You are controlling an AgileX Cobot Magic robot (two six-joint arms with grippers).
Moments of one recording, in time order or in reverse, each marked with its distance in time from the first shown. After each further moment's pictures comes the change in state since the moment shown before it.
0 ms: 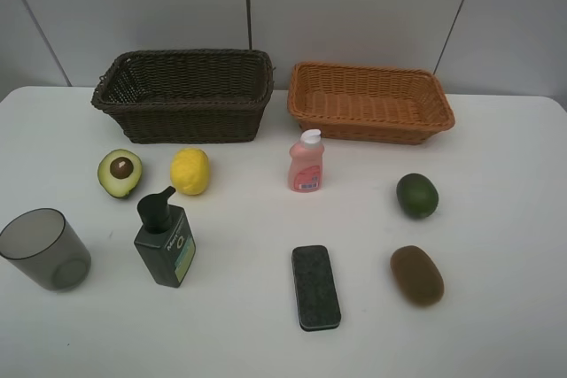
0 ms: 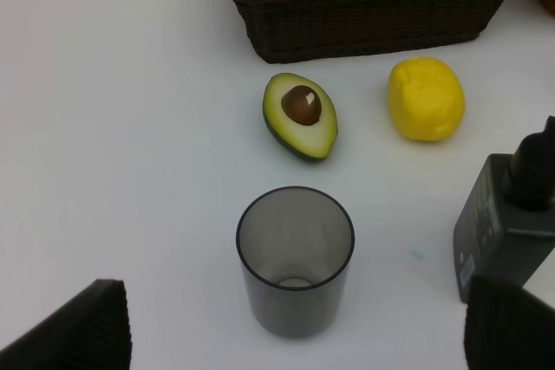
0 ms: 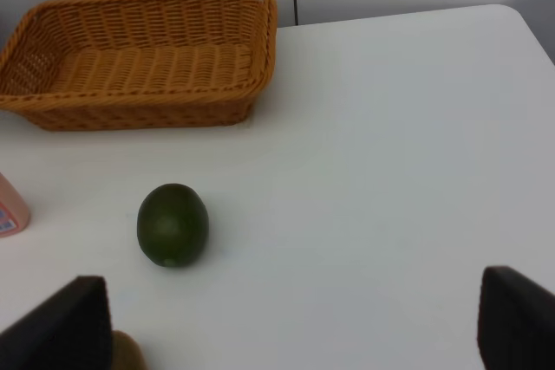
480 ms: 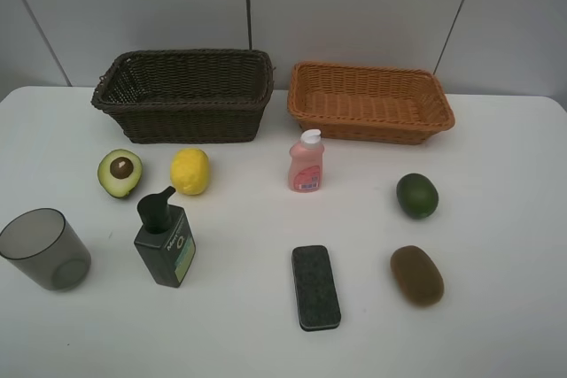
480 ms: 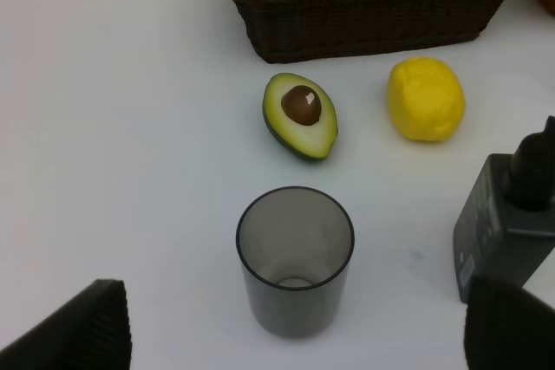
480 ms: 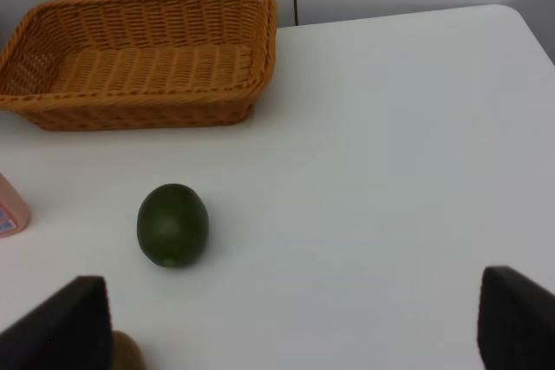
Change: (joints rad) left arm 0.000 0.000 0.000 0.000 0.000 0.000; right arm 0.000 0.000 0.000 0.000 0.000 0.000
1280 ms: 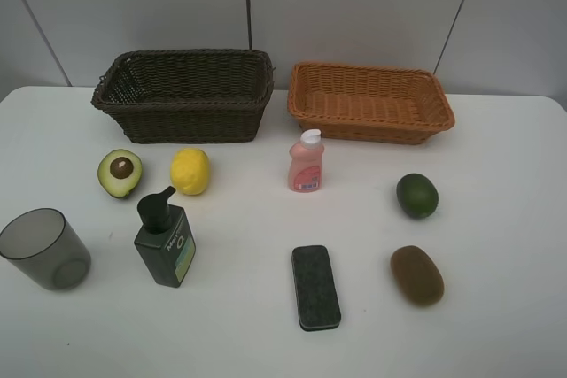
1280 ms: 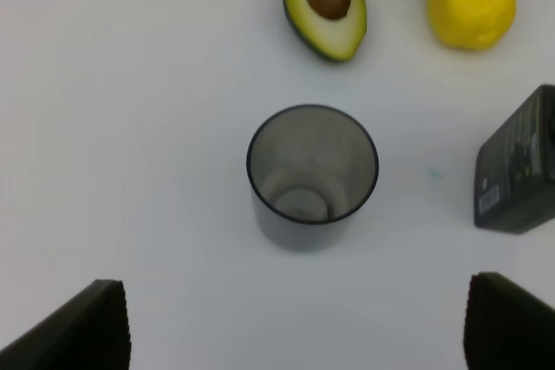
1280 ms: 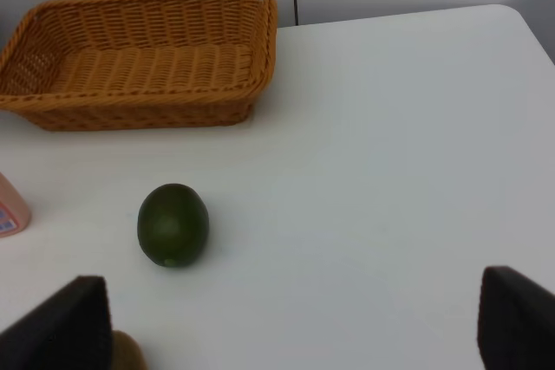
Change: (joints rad) left arm 0.000 0.357 -0.047 0.033 0.016 -0.092; right arm 0.000 0.000 0.000 0.001 0.000 0.000
